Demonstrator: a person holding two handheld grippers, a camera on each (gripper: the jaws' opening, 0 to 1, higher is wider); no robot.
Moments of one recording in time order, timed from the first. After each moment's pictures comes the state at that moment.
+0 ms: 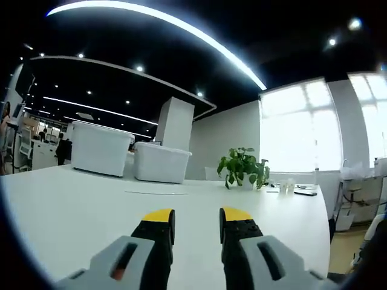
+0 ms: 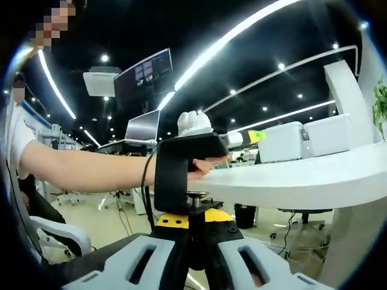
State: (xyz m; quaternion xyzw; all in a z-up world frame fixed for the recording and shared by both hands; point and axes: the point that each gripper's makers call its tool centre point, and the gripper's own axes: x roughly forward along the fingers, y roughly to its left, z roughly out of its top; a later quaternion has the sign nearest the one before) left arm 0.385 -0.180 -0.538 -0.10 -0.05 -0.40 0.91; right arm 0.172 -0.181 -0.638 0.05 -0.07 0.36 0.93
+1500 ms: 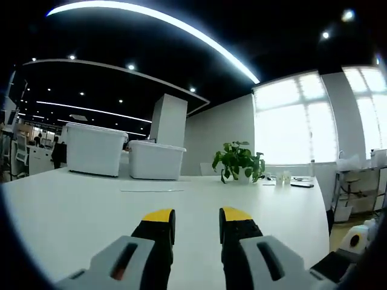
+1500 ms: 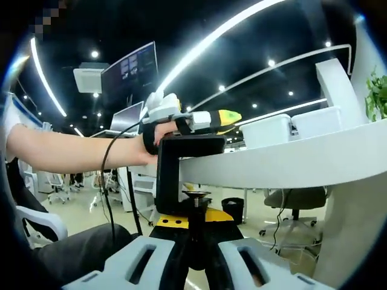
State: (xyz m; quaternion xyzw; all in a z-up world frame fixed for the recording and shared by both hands) left arm 0.390 -0.183 -0.538 -0.07 -0.05 -0.42 0.90; right arm 0.236 -0.207 -0.671 0.05 -0.06 0.33 0.94
